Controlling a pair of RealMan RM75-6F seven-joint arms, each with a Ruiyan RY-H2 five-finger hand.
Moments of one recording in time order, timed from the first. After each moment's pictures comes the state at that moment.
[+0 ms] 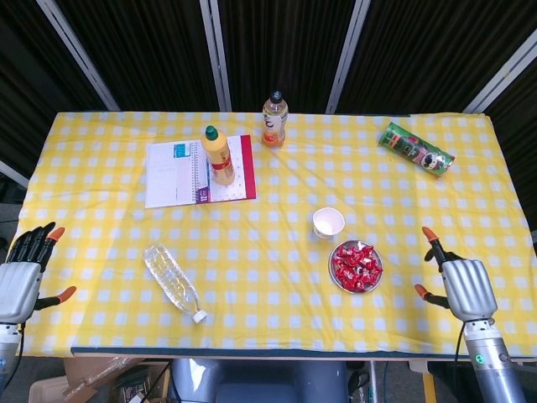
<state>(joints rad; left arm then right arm) -0.13 -1.15 -0.04 -1.63 1.50 1.45 0.03 0.19 -1.15 0.09 -1.77 -1.45 1.37 -0.15</state>
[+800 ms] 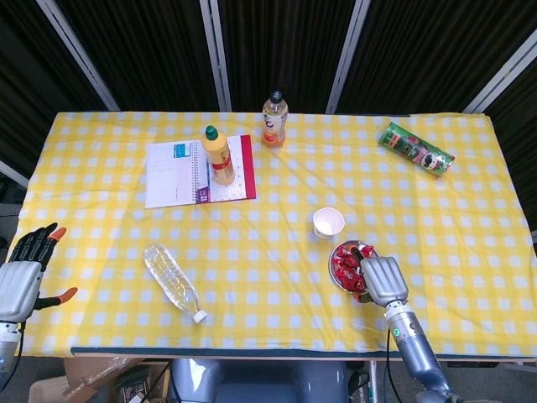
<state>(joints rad) -0.14 -1.12 -0.04 -1.66 1.47 1.41 -0.01 0.42 -1.44 0.14 -1.77 -1.03 1.11 -0.58</state>
